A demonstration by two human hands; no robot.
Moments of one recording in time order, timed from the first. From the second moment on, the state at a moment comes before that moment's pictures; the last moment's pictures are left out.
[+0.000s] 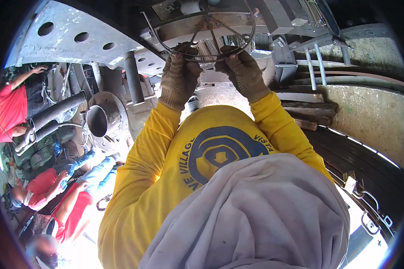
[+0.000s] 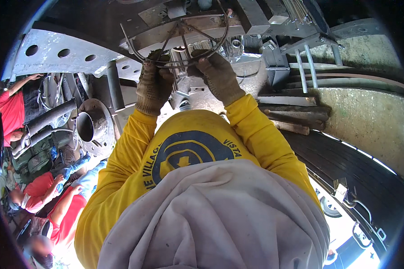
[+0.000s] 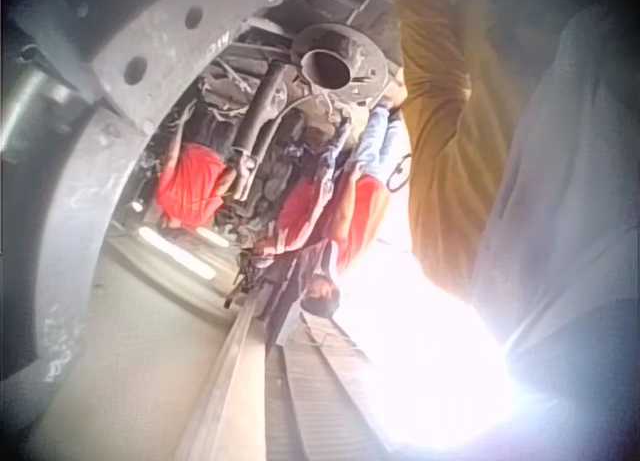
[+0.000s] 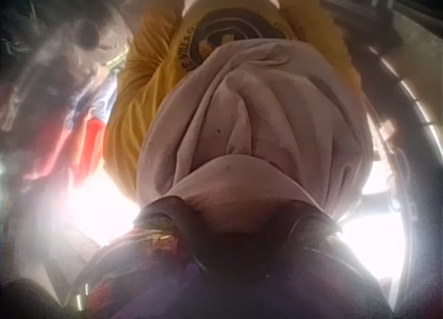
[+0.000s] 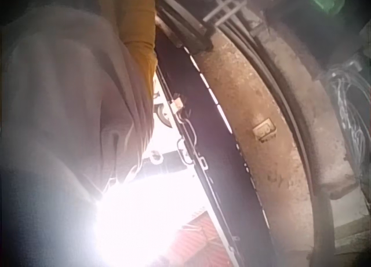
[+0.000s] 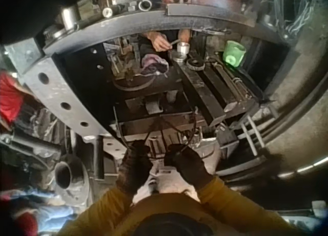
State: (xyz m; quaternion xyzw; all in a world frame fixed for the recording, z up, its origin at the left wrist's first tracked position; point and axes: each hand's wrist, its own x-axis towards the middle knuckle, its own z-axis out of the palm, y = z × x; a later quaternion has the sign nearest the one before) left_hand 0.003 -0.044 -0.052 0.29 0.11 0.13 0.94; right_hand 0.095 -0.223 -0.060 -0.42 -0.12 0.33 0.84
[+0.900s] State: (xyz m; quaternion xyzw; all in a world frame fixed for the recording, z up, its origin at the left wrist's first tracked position) left_hand -0.011 -0.059 -0.003 0.44 0.26 0.09 0.86; right_hand 0.093 -0.229 -0.008 -0.60 -0.05 0.27 0.75
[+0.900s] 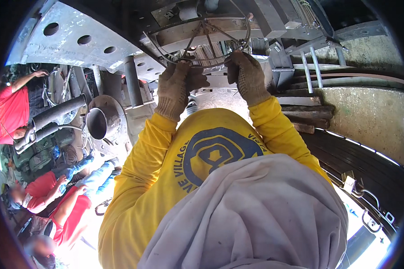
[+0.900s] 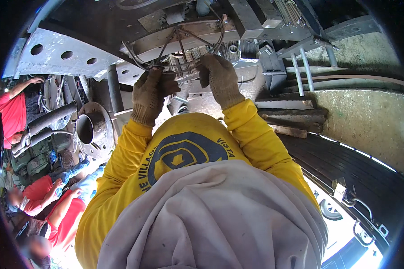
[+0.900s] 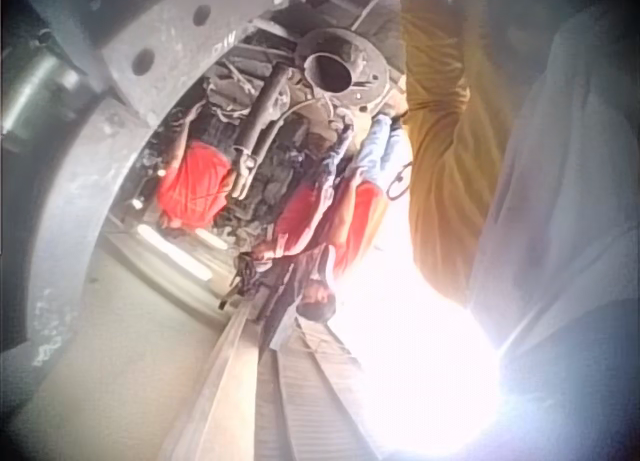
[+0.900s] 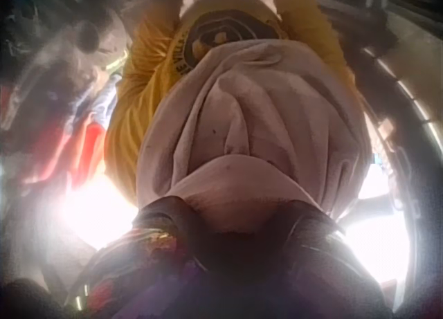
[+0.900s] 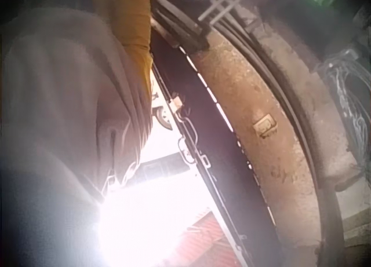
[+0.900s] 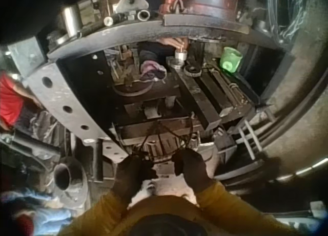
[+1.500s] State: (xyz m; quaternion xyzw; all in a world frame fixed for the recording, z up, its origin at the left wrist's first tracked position) left_hand -0.011 -0.055 -0.002 0.48 0.23 0.10 0.84; right_hand 0.090 -0.231 -0.006 -0.64 -0.04 0.30 0.71
